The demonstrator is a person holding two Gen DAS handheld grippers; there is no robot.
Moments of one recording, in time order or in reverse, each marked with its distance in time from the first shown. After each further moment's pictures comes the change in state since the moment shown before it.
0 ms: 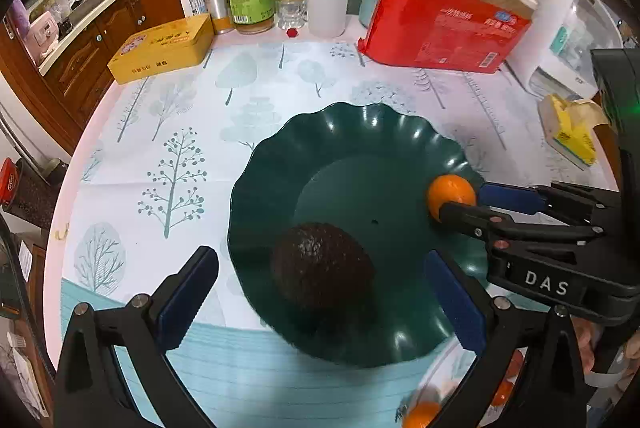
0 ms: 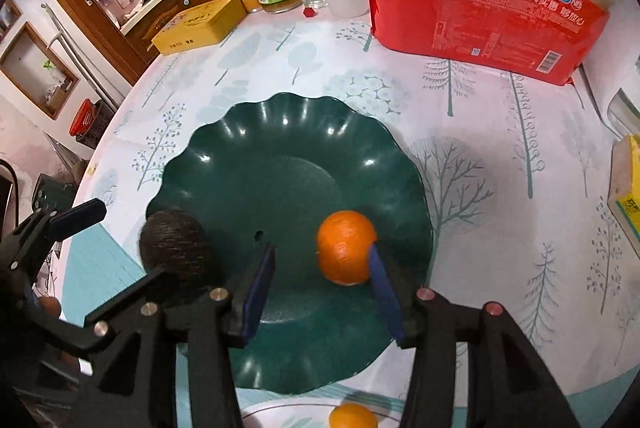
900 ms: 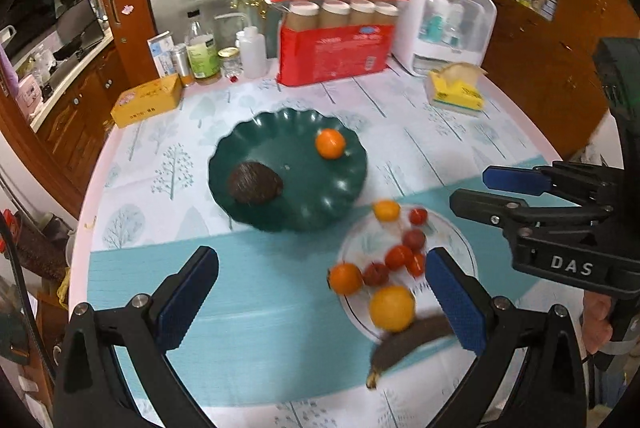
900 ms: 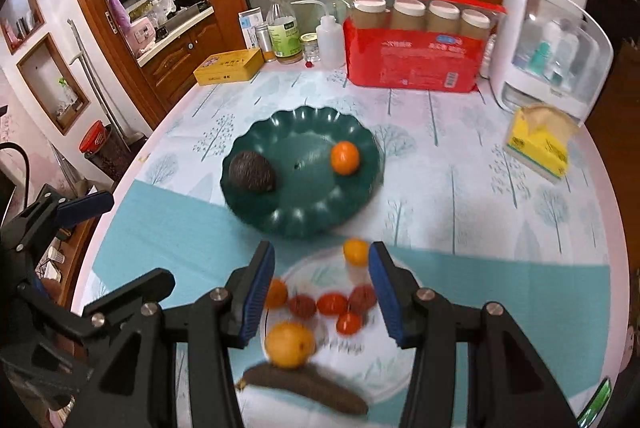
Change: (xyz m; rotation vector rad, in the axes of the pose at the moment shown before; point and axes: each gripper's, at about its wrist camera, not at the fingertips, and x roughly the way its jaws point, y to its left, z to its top) left arm -0.169 -0.044 -0.134 0.207 -0.151 -0.115; right arm -0.179 0.044 -0.158 0.034 -0.203 -0.096
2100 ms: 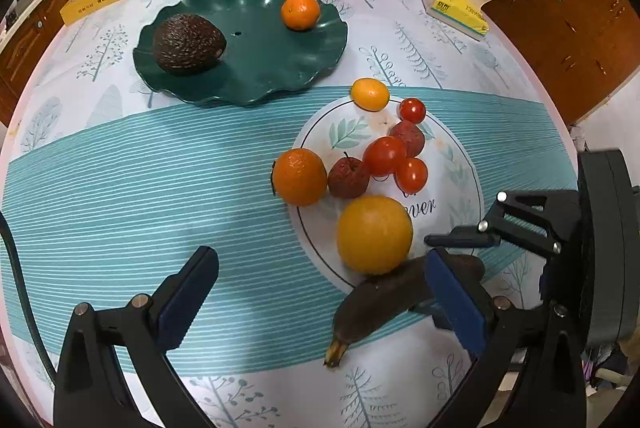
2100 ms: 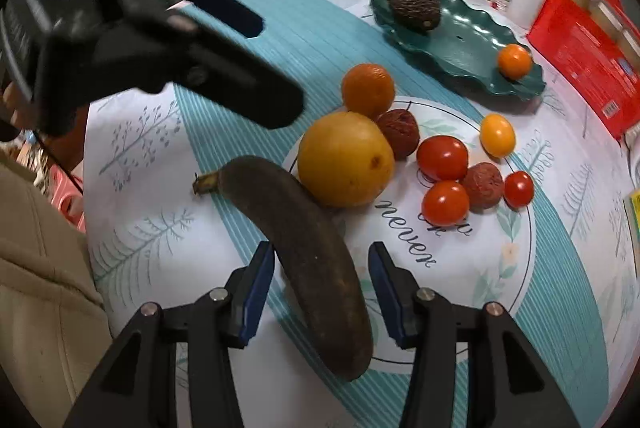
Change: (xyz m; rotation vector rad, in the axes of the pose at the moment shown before) left arm 0.109 -0.014 -0.065 -0.101 0.268 -0.130; right arm 0.090 0.015 -0.141 -0.705 0.211 0.259
